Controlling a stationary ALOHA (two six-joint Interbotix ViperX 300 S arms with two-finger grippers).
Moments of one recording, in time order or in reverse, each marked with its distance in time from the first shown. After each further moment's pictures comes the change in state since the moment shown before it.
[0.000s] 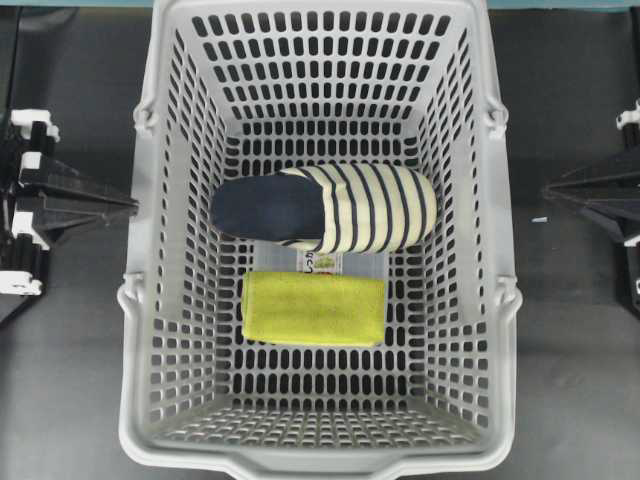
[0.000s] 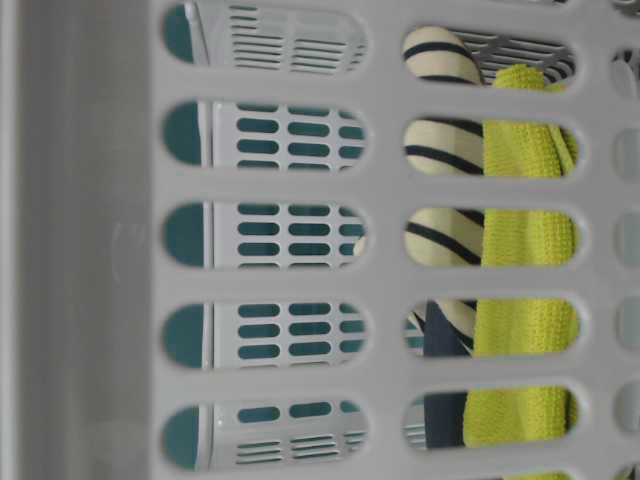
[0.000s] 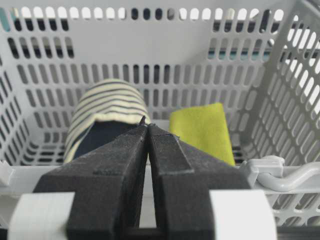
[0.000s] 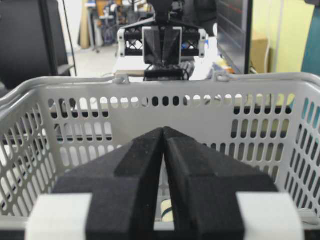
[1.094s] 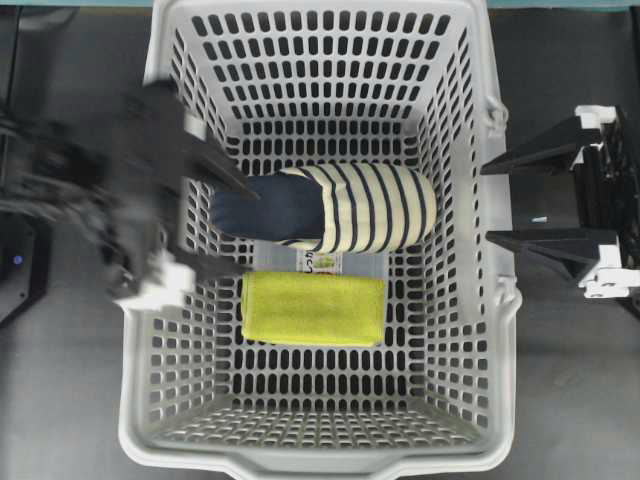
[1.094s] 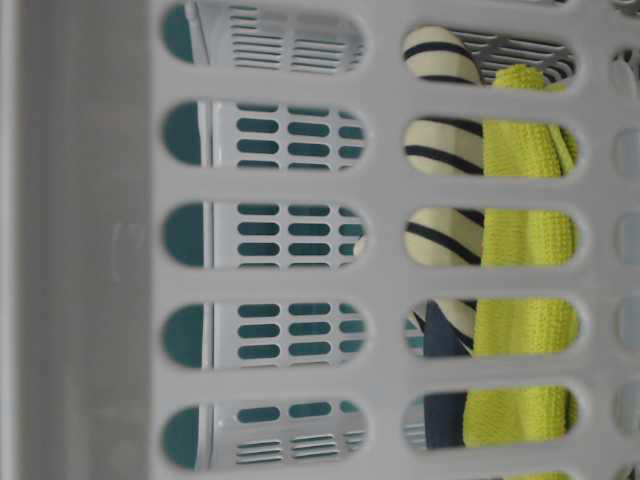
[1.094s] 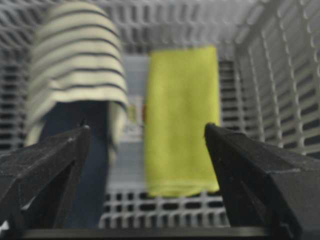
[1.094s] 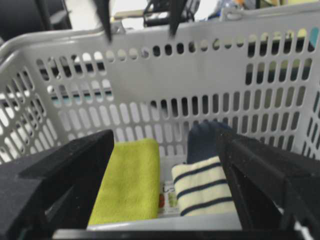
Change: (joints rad) left arm -0.075 0.603 -0.764 0.037 0.819 -0.064; right arm 0.003 0.184 -0.095 0.012 0.092 0.081
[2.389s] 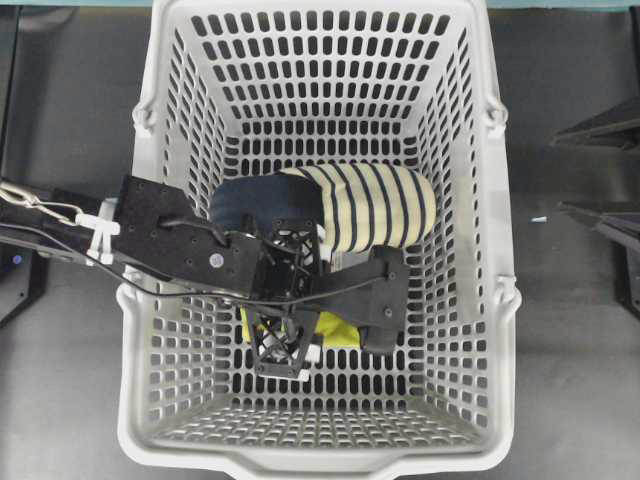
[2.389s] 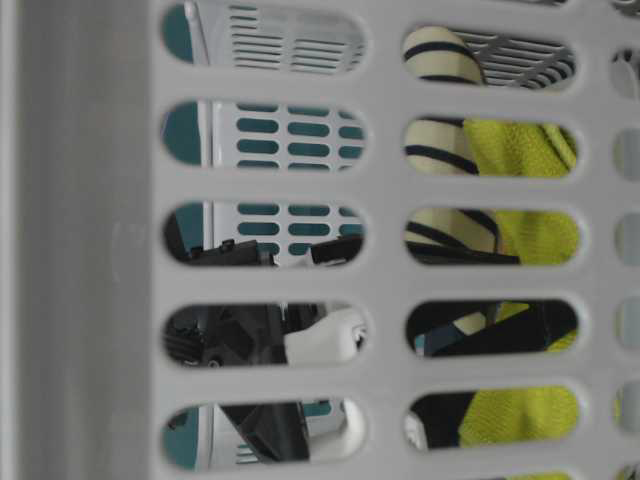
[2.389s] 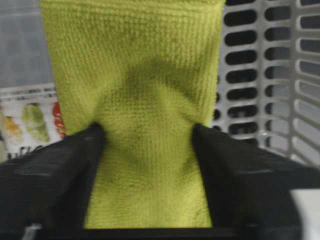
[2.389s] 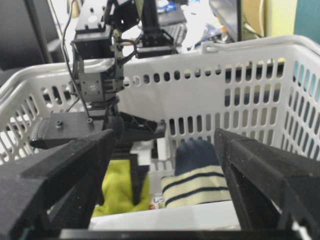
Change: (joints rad) left arm -0.077 0.555 -0.252 0.002 0.296 0.003; right arm -0.043 -0.252 0.000 0.000 0.190 -0.002
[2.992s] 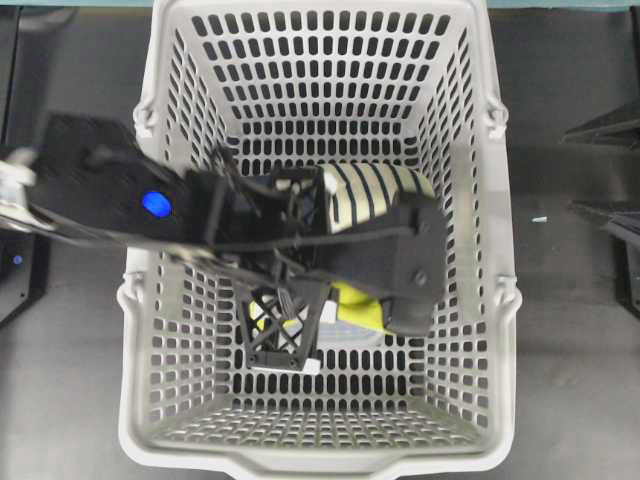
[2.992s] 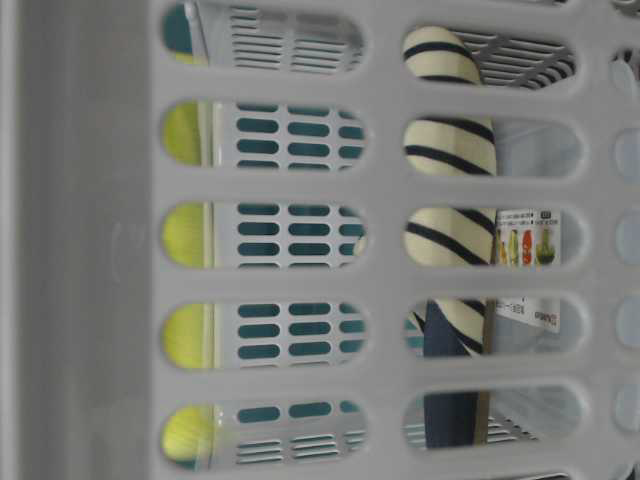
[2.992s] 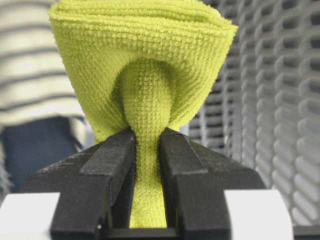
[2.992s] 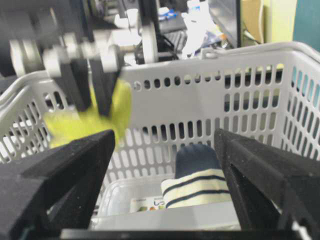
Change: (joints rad) left arm -0.002 -0.080 -0.460 0.000 0.402 0.002; right arm 0.000 -0.026 0.014 -0.002 -0.005 0.000
